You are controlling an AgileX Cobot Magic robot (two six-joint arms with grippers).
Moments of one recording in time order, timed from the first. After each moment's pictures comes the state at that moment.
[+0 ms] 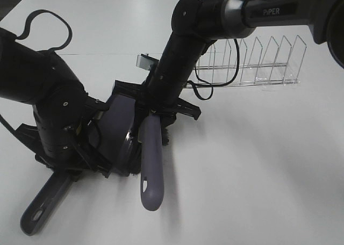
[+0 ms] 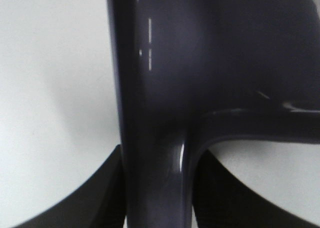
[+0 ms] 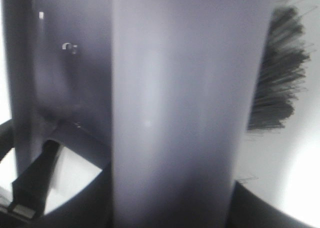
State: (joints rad) left arm -0.64 1.98 -1.00 0.35 0.75 -0.56; right arm 0.54 2.36 -1.77 0.49 1.06 0.23
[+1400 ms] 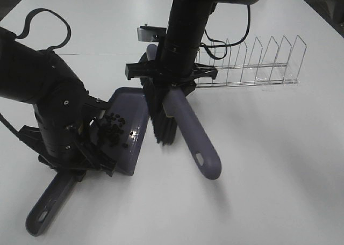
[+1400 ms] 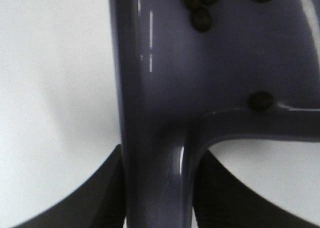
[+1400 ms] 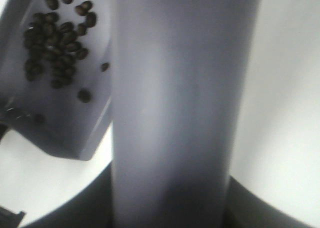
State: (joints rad) left arm -0.64 1.98 -1.01 0.31 0.73 -0.56; right arm 0.54 2.29 -1.90 0.17 1.22 0.18
